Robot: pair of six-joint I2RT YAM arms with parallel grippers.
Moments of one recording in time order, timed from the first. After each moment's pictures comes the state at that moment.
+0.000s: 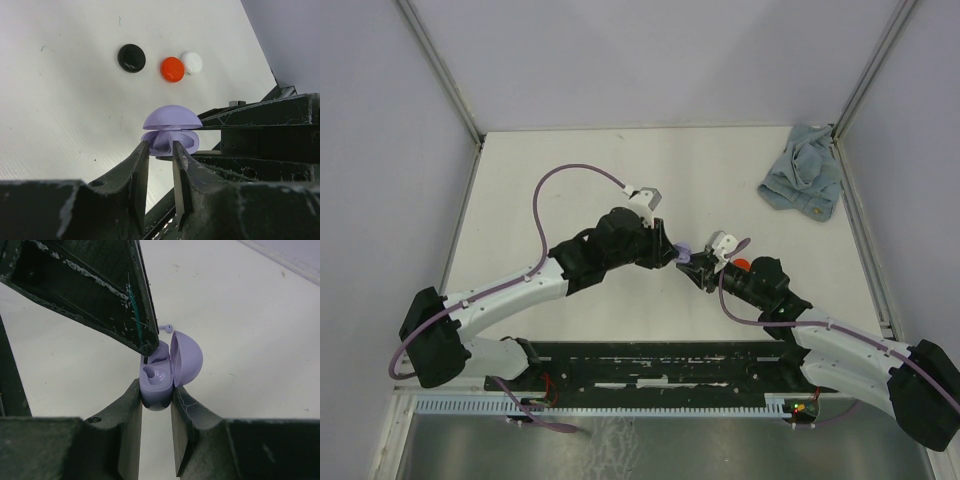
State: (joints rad) left arm -0.92 1.30 0.98 -0.15 -0.02 -0.59; right arm 0.72 0.93 0.28 0.59 -0.25 -0.07
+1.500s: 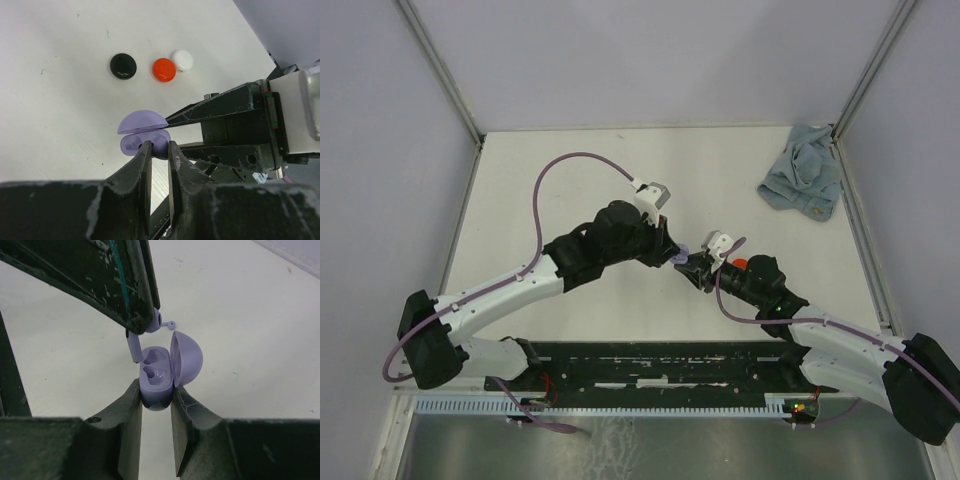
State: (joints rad) left arm -0.94 1.28 1.07 -0.24 0.03 -0.44; right arm 0.73 0.97 0.29 0.60 -0.26 -0.08
